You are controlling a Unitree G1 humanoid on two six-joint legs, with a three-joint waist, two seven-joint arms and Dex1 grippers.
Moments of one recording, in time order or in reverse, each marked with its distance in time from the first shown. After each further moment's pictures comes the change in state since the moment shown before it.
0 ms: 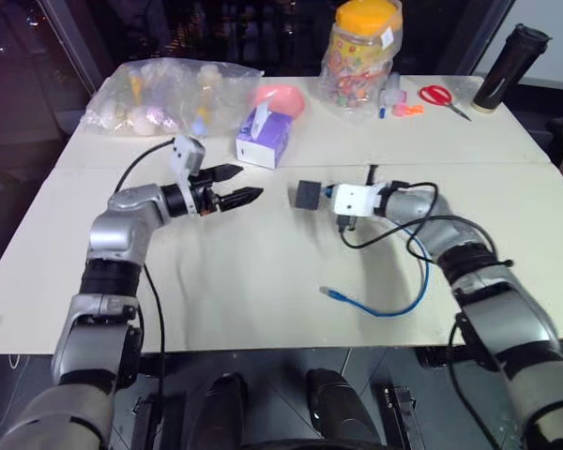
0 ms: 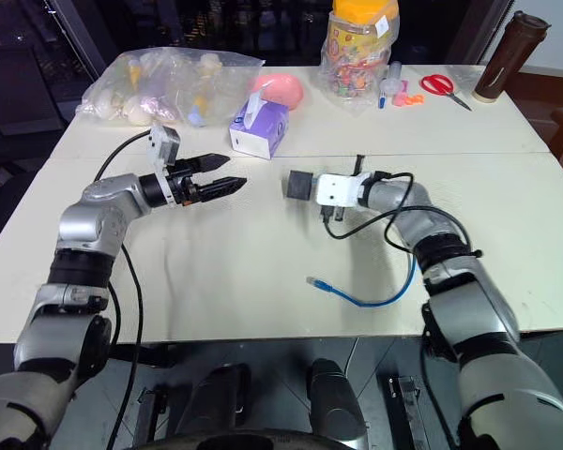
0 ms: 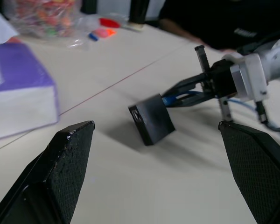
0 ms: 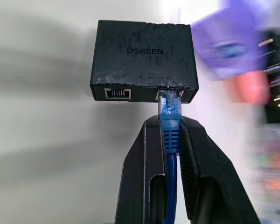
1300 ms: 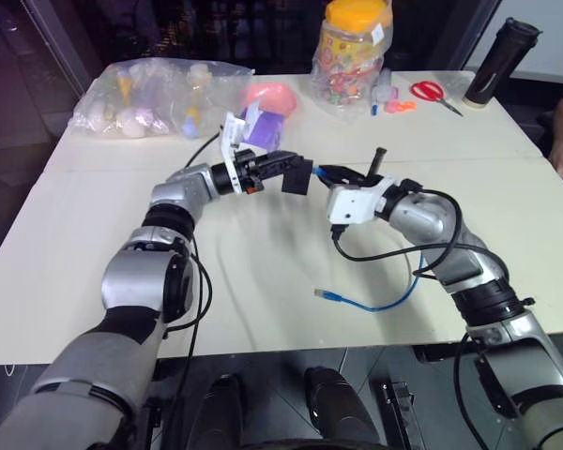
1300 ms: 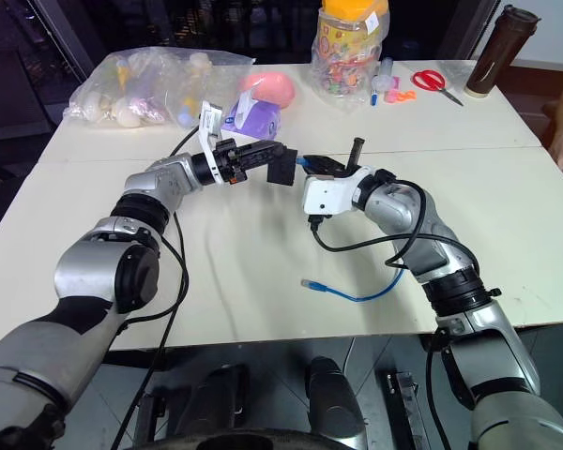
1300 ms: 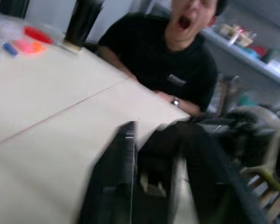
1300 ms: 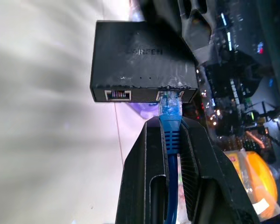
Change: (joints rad) left arm -0.344 -0.183 0.128 0.645 0.113 -0.174 -0.160; right arm 0.214 0.009 -0.085 -0.632 -0.035 0.280 0.013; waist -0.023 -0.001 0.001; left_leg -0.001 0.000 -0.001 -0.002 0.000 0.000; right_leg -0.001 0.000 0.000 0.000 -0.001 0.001
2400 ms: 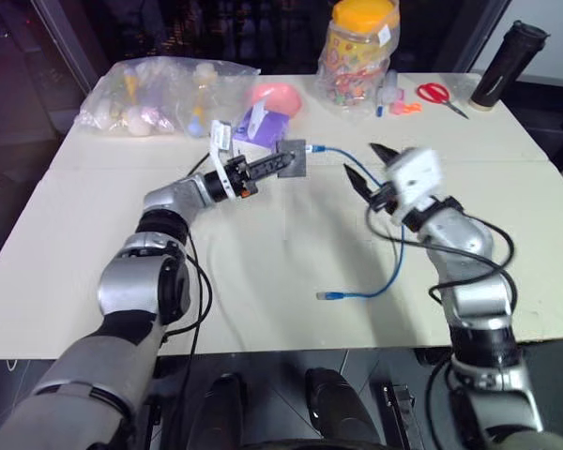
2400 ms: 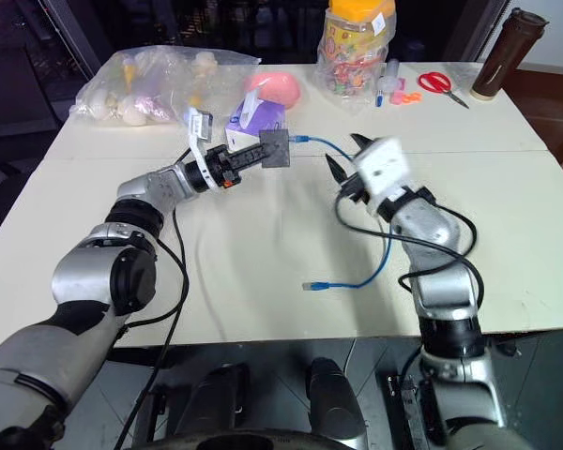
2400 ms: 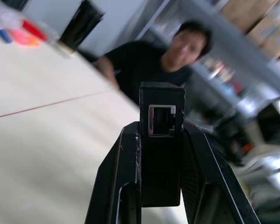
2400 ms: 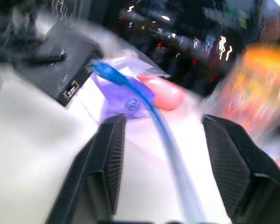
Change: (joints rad) left arm 0.025 0.010 0.118 -0.081 -0.131 0.317 -0.099; right arm 0.290 0.328 -0.474 -0.555 0.865 0.828 -0.033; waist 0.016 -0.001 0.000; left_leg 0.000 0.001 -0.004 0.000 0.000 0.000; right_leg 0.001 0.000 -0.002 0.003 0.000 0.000
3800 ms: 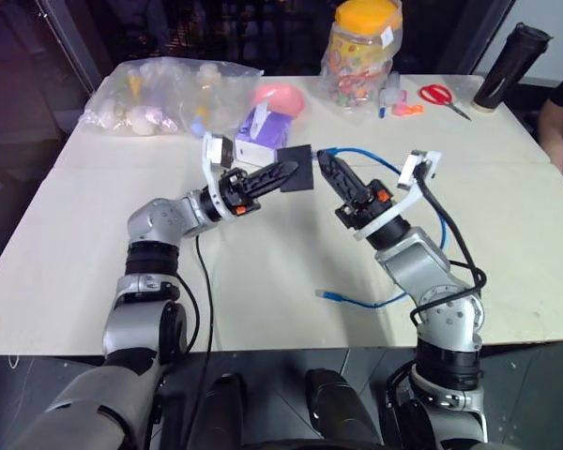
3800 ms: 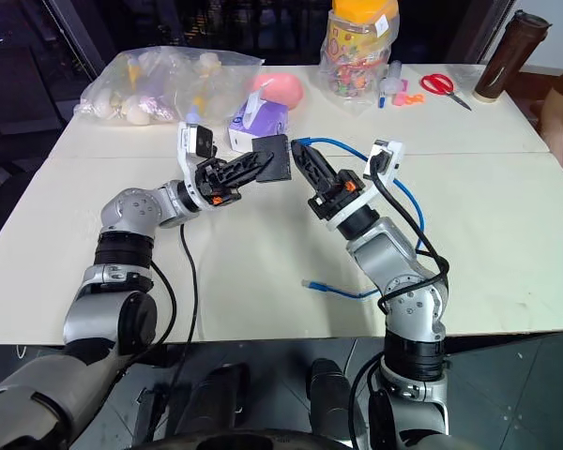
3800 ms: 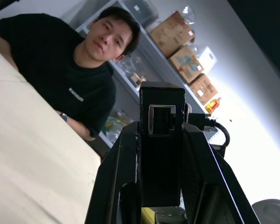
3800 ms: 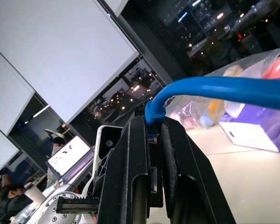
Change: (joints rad) left arm 0.273 -0.024 -0.046 -0.530 -0.282 0.422 0.097; right arm -0.018 0.194 0.056 0.042 0.615 0.080 -0.262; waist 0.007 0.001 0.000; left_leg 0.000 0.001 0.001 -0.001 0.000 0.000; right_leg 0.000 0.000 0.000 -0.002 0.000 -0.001
